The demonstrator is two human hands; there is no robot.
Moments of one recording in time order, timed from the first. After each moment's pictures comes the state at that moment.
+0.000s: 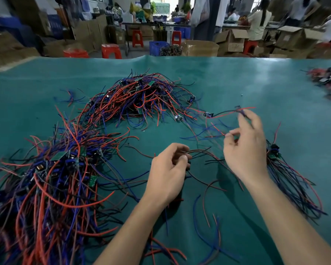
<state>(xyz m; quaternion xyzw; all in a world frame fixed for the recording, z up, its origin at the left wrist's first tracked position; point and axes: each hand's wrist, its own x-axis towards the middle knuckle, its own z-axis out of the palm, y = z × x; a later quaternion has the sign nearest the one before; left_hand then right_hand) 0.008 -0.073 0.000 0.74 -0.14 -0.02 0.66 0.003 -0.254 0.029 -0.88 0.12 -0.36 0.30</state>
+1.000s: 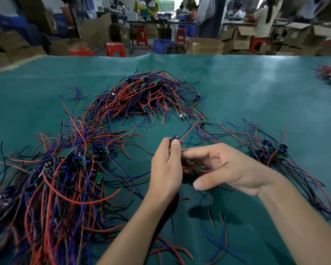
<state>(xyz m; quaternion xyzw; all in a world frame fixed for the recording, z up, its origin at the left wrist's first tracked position) 0.009 -0.072 0.006 0.72 -0.08 0.07 0.68 -0.019 -0.231 0.041 -0.69 -0.18 0.21 0.66</state>
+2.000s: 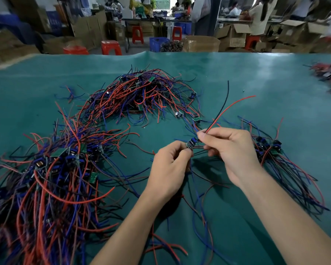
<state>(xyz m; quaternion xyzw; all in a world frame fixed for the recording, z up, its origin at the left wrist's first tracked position) 0.006 -0.073 0.008 0.75 -0.16 -0.01 0.64 -0.004 -0.223 0.032 -0.67 0.08 -0.16 0.72</state>
